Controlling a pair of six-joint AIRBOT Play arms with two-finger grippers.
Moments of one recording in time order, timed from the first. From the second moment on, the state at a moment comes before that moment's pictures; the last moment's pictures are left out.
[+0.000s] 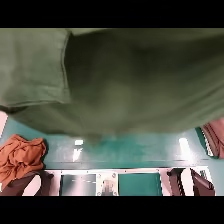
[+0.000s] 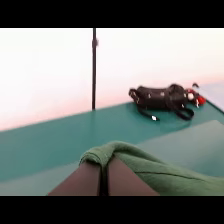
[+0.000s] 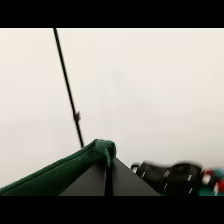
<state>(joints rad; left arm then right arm) 0.25 -0.86 1.99 0.87 -1.34 -1.36 -0.69 -0.56 1.55 -0.80 0.98 1.39</state>
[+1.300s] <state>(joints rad) 0.12 -1.67 1.41 0.50 -0.84 -1.01 -0.43 -1.64 1.33 -0.46 0.79 0.97</state>
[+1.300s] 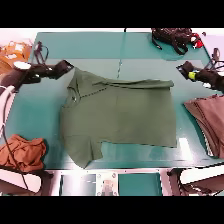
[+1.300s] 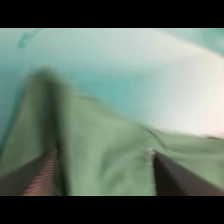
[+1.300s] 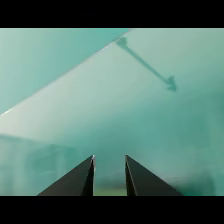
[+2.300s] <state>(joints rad) 0.43 -1.39 1.04 0.93 -1.42 -1.13 -0.79 -1.11 0.54 -1.13 1.26 1.29</state>
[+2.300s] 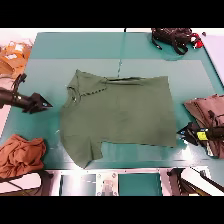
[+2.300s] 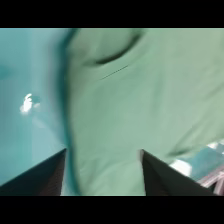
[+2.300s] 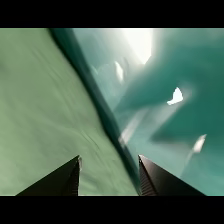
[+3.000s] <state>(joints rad) 0.40 -1.37 0.65 0.90 -1.32 -1.11 -0.63 -1.13 0.46 -1.12 1.21 1.30</state>
